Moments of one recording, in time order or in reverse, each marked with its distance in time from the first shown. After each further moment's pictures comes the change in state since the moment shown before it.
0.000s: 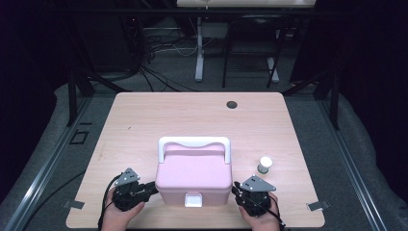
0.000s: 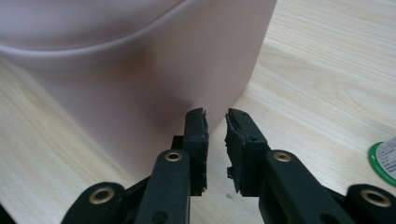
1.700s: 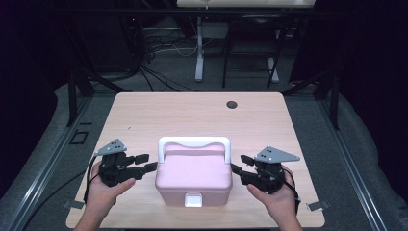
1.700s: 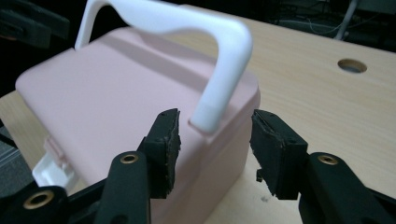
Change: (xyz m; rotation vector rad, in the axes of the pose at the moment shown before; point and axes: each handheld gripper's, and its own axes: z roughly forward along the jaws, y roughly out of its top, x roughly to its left) left arm -0.002 0.093 -0.047 -0.074 -0.073 0.013; right arm -0.030 0.086 -0.048 -0.121 0.142 0.045
